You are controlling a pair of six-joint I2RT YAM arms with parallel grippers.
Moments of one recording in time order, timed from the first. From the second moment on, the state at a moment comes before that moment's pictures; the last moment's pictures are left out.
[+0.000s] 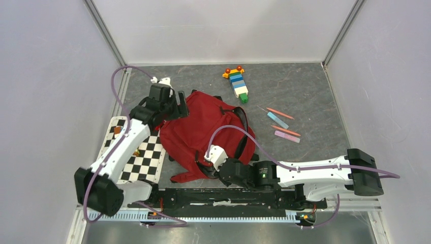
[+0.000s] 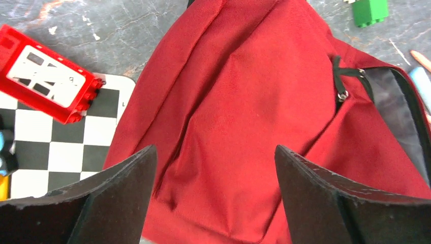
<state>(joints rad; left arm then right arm) -0.34 1.27 1.06 -0.57 -0.09 -0.42 1.49 1.27 0.82 -0.25 0.41 0.32</state>
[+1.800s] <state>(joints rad) -0.34 0.77 0.51 -0.56 0.03 -0.80 1.20 1.50 0.85 0.05 0.12 0.55</state>
